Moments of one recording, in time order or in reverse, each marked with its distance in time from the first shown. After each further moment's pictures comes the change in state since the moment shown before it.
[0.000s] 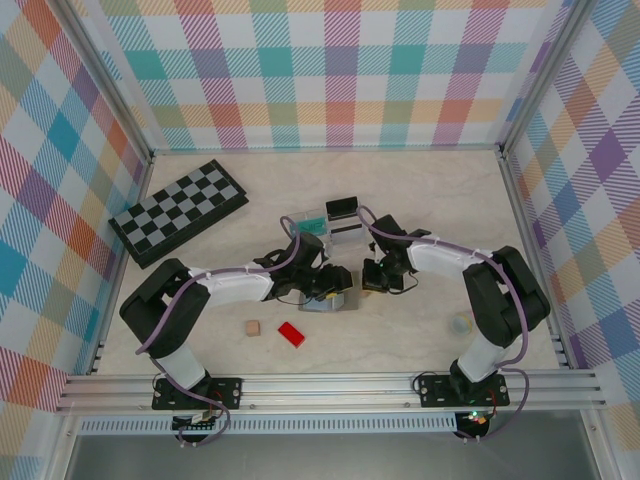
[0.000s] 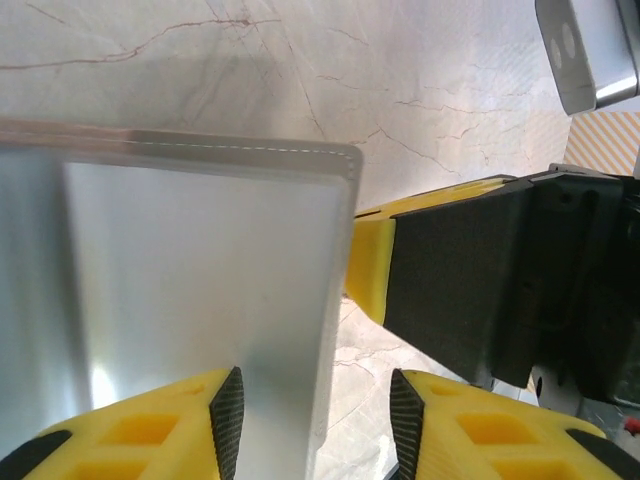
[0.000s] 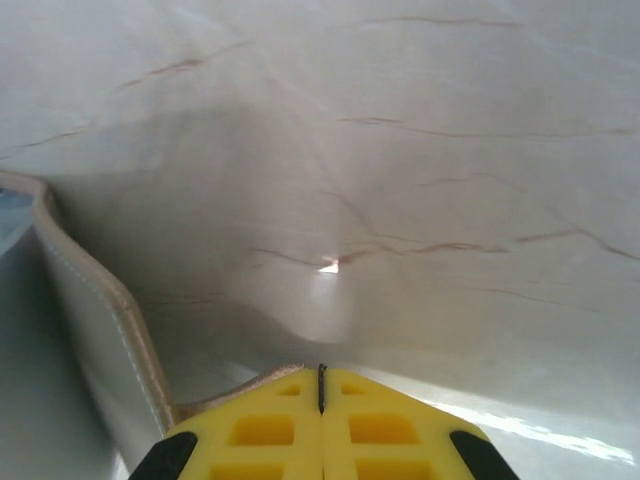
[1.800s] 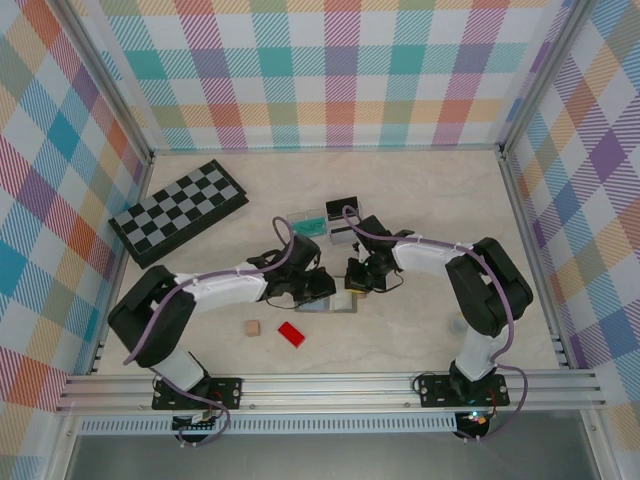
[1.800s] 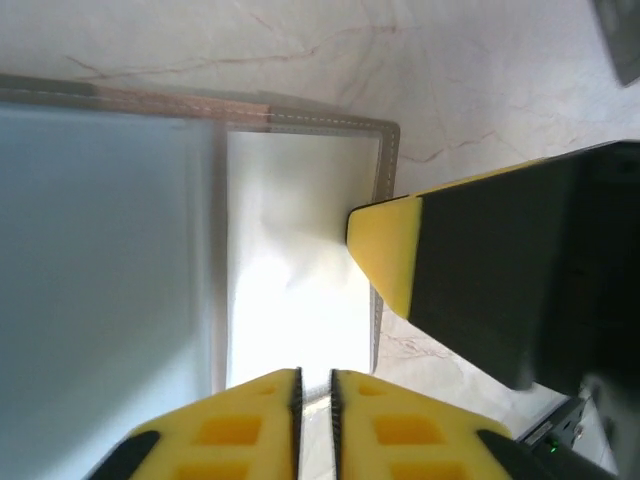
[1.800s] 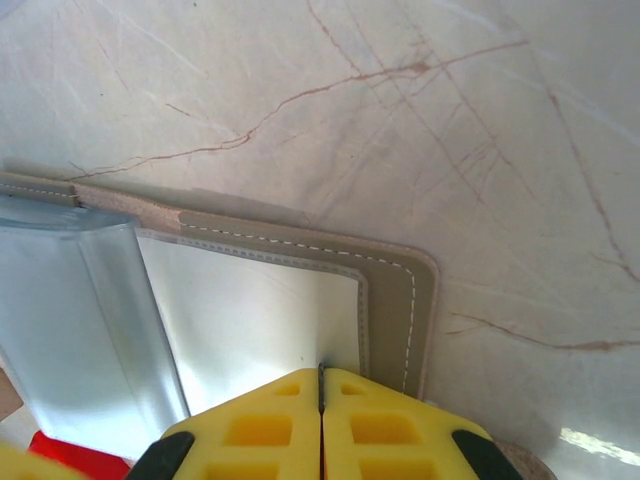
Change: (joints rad) left arm 0.008 -0.097 0.001 -0.245 -0.146 0.064; right arm 0.063 0.097 0.055 0.087 -0.064 0.084
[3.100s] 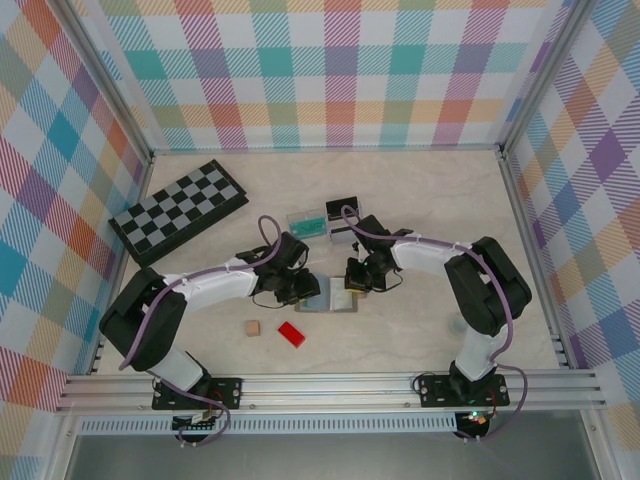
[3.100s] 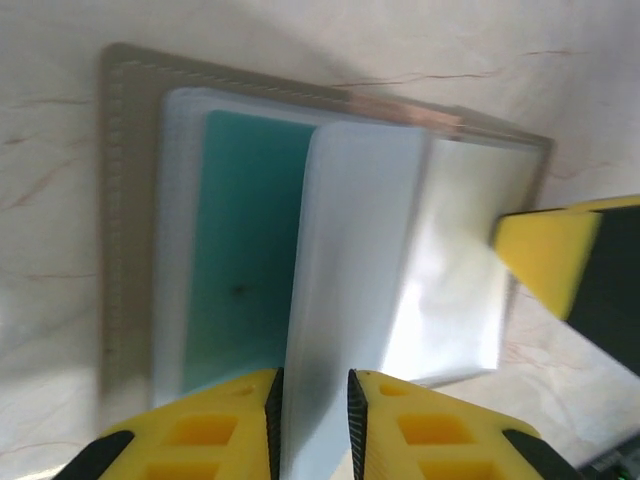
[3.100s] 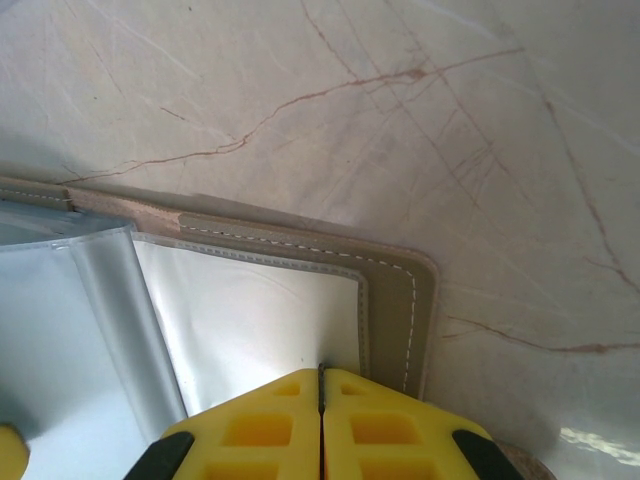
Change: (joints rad) left arm 0.073 -0.021 -0.003 -0.146 -0.002 0.041; right arm 0.003 0.009 0.013 -0.015 0.008 -0.003
